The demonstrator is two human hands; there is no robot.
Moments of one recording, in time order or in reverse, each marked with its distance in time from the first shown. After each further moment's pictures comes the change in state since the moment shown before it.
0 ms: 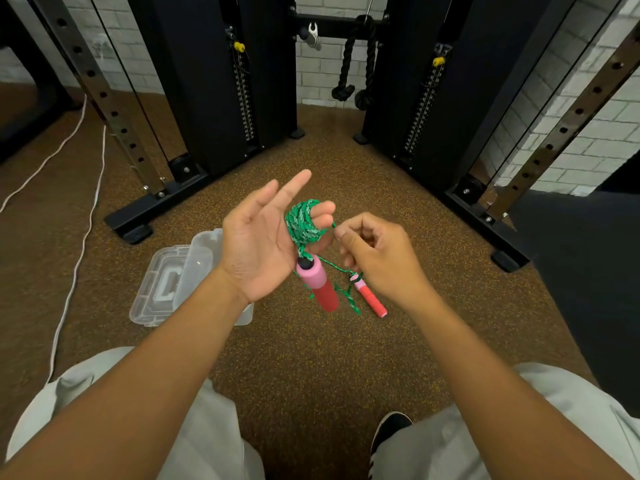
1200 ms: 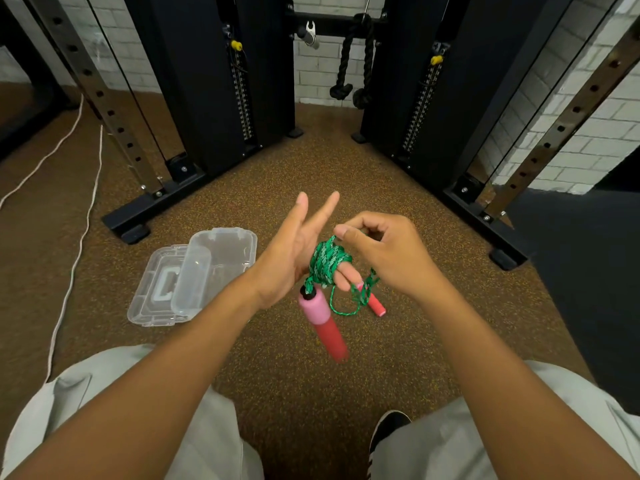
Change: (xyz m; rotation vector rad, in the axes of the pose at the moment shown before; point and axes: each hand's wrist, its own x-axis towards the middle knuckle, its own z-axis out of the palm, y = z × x) left_hand 0.006 -0.024 0.007 0.554 -0.147 -0.145; right_hand 0.002 -0.007 -0.020 -0.083 -0.022 -0.026
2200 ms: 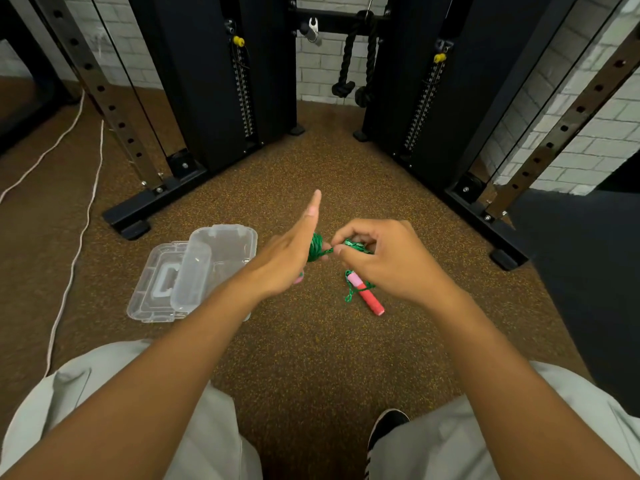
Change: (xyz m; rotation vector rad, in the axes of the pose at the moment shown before) left_hand 0.002 -0.012 -0.013 0.655 0.284 -0.063; right_hand -0.009 -0.010 -0.002 -0.252 -0.164 -0.038
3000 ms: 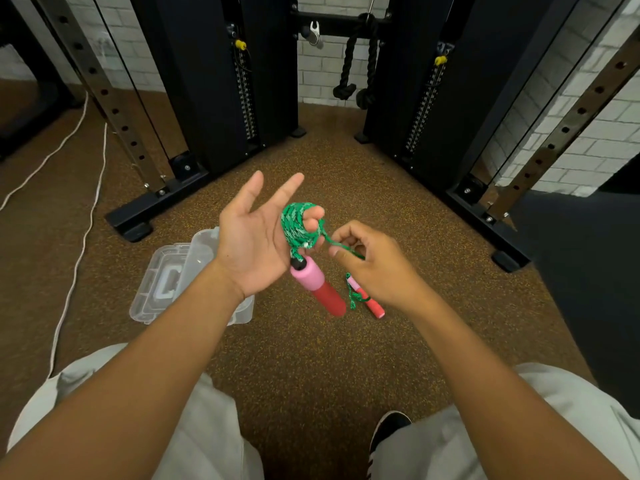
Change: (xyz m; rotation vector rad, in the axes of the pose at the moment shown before) left_hand -0.004 0.015 -0.029 -1.221 -0.085 -0.034; right_hand 0.010 0.020 0.029 0.125 0.034 0.043
